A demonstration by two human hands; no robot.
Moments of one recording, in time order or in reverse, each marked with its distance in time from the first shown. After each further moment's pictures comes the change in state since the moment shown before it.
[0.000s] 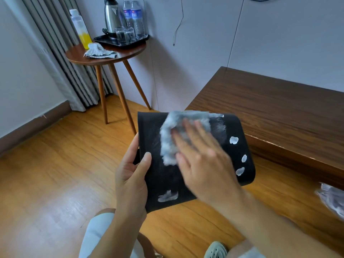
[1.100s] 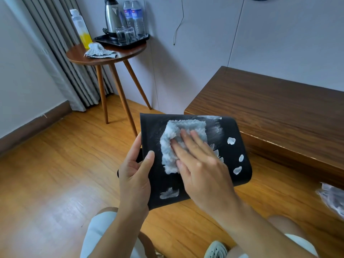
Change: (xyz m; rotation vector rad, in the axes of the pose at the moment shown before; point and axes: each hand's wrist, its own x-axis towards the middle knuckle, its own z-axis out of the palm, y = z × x) left_hand 0.006 -0.003 0.003 0.065 0.001 -0.013; right_hand -0.014 -0.003 0.019 0.071 0.096 0.008
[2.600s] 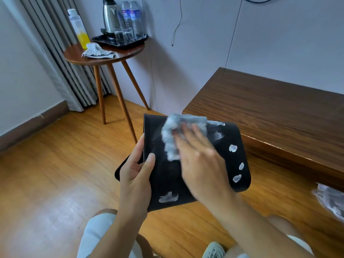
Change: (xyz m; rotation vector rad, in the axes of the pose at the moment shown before) left_hand -0.001 -0.005 -0.001 0.092 -0.059 0.052; right_hand 0.018 0.003 0.001 0.013 0.055 0.045
